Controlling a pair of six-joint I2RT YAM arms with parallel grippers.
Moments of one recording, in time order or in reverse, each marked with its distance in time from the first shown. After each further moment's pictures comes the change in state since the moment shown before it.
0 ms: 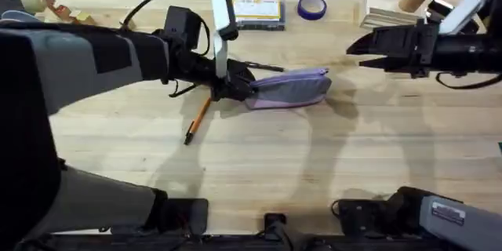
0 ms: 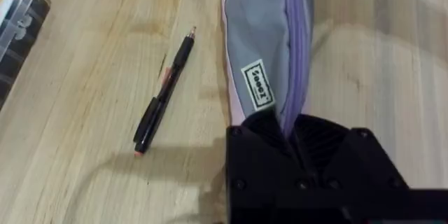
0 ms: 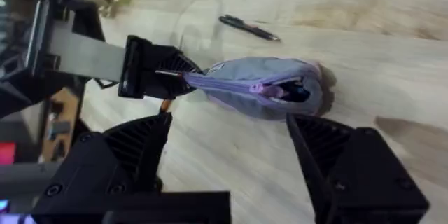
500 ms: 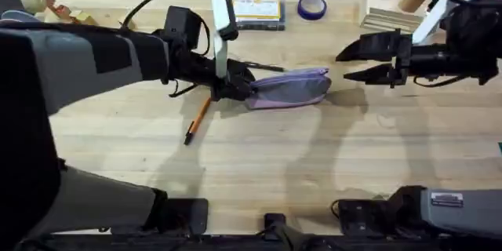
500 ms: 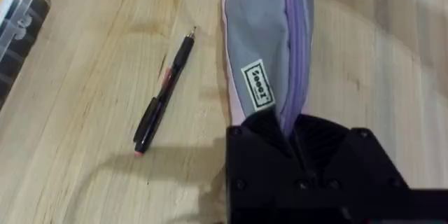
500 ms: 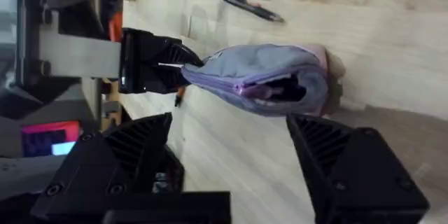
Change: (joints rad) left arm 0.000 0.000 0.000 0.000 0.000 0.000; right arm 0.000 0.236 0.000 0.001 -0.078 -0.013
